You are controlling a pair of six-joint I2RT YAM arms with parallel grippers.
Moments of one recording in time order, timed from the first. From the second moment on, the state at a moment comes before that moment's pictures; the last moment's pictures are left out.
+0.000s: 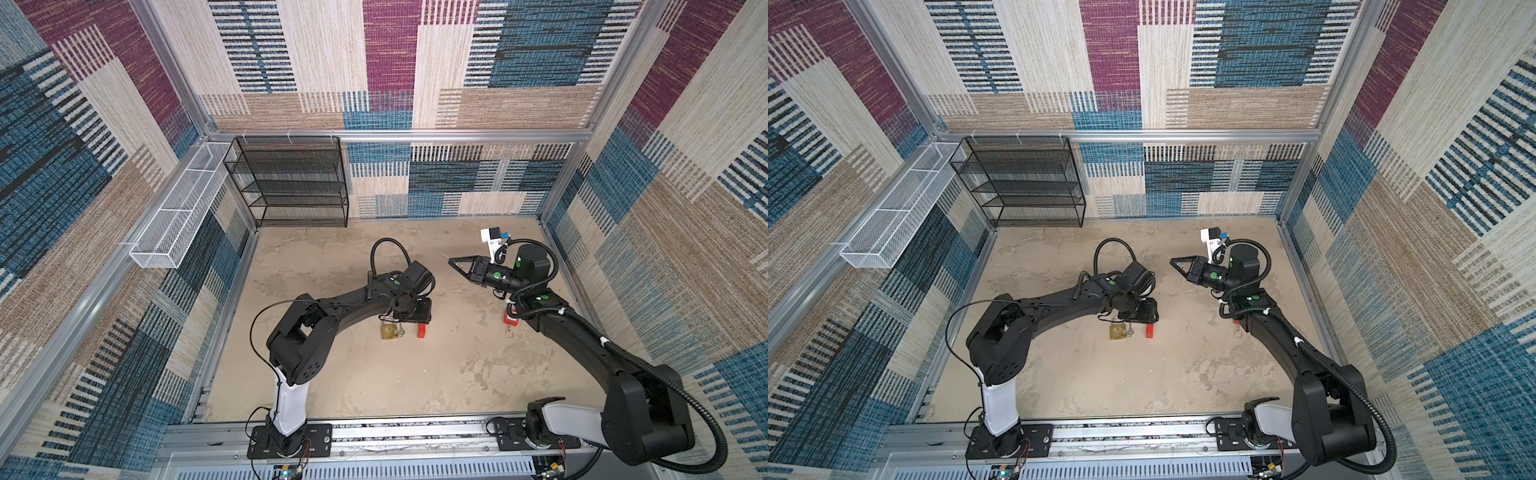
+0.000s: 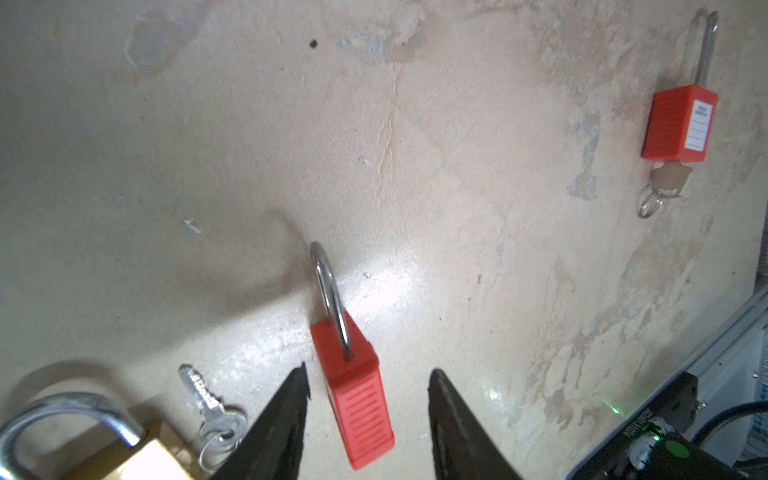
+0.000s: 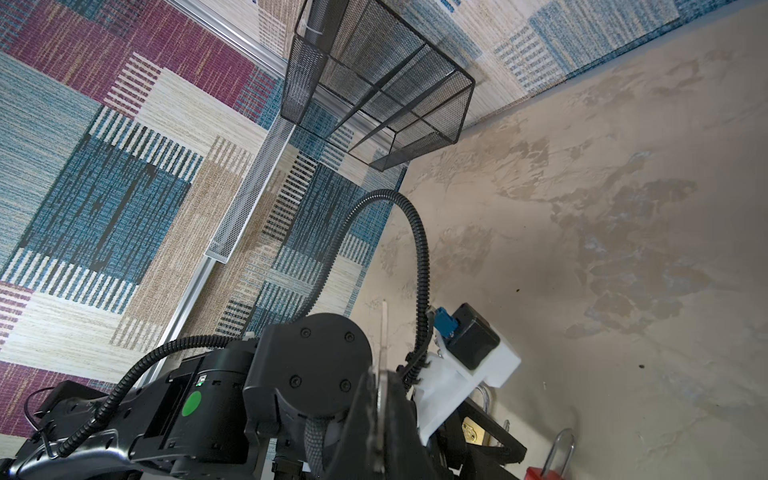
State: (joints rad) left arm -0.80 1.95 1.42 -0.60 0.17 -0.57; right arm 0.19 1.27 0.79 0.28 -0.81 0.83
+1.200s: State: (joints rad) left arm -0.75 1.88 1.11 -0.22 0.31 -0.77; right arm 0.16 1.27 0.78 0.27 -0.83 0.81
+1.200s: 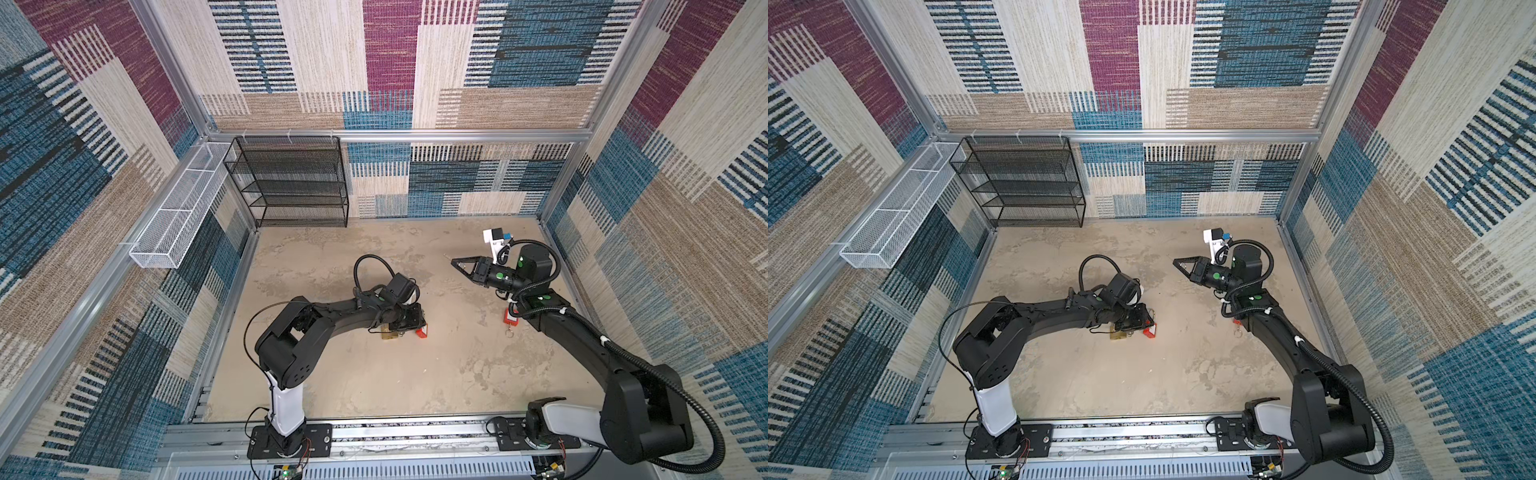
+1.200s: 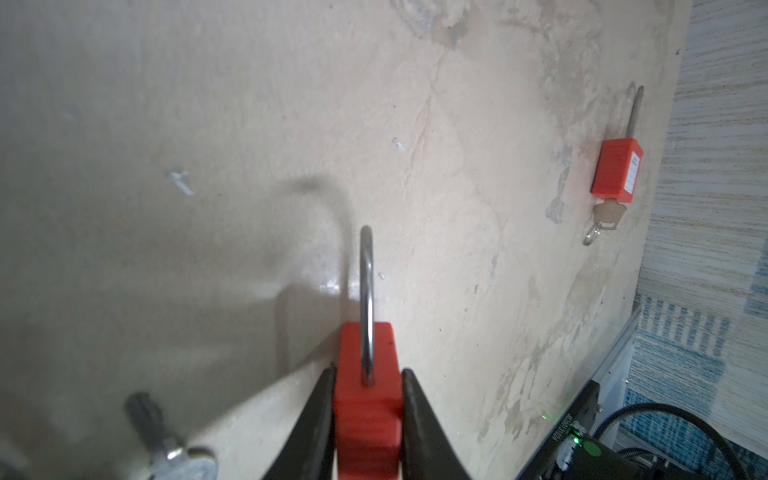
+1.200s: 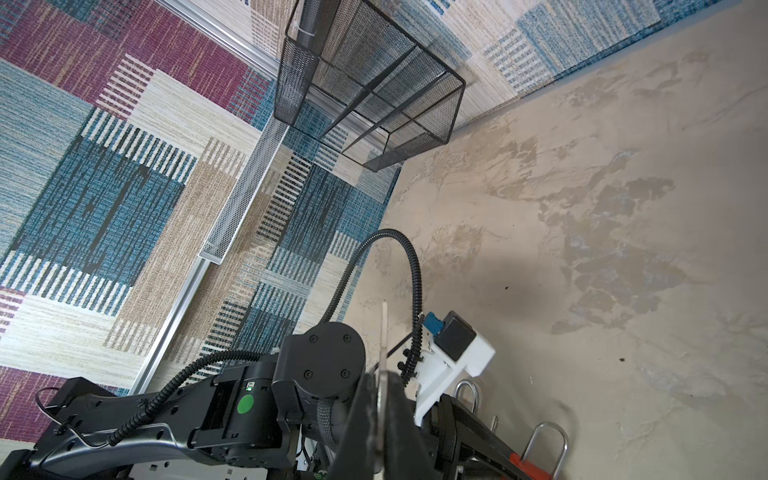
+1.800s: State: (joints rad) left arm -0.75 1.86 1.22 -0.40 0.23 -0.72; right arm 0.16 1.25 0.79 0.21 -0.80 0.77
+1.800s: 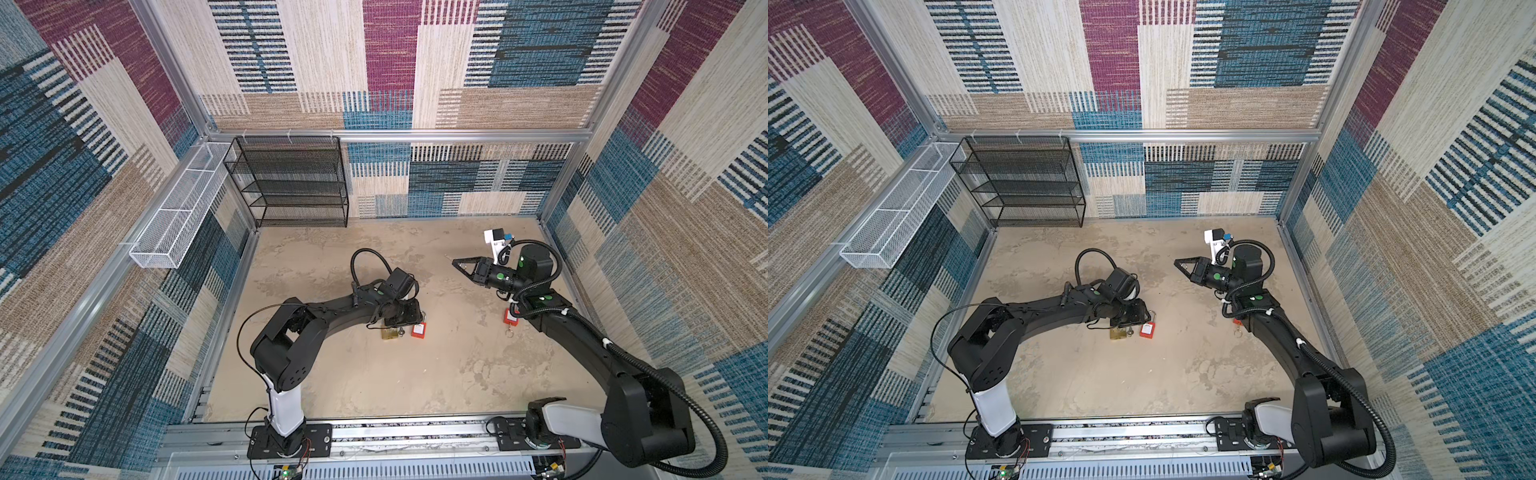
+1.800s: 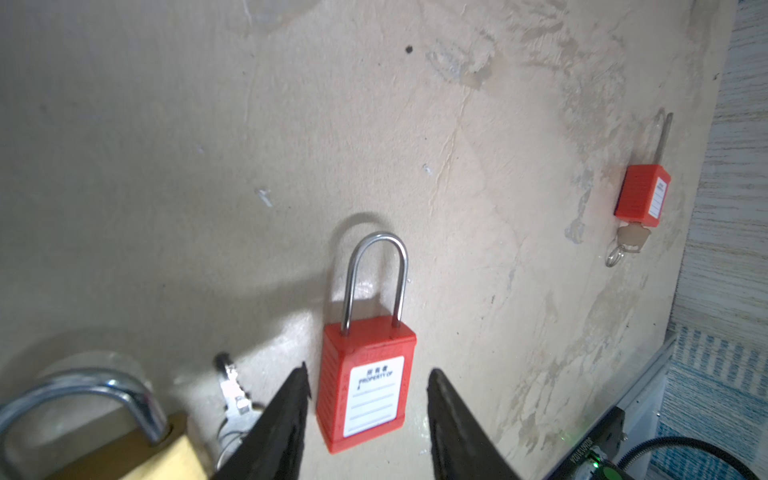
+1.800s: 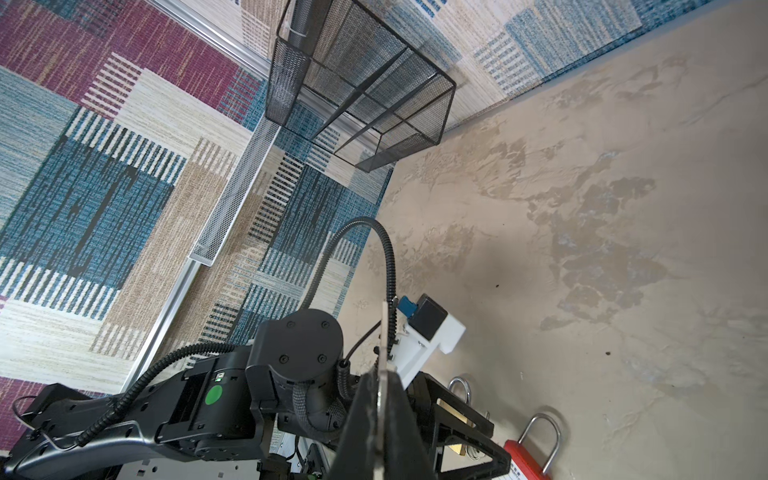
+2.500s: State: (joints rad) left arm -0.84 2.17 1.73 -0.84 -0.05 -0.43; right arm 0.12 1.23 0.80 0.11 -0.77 0.68
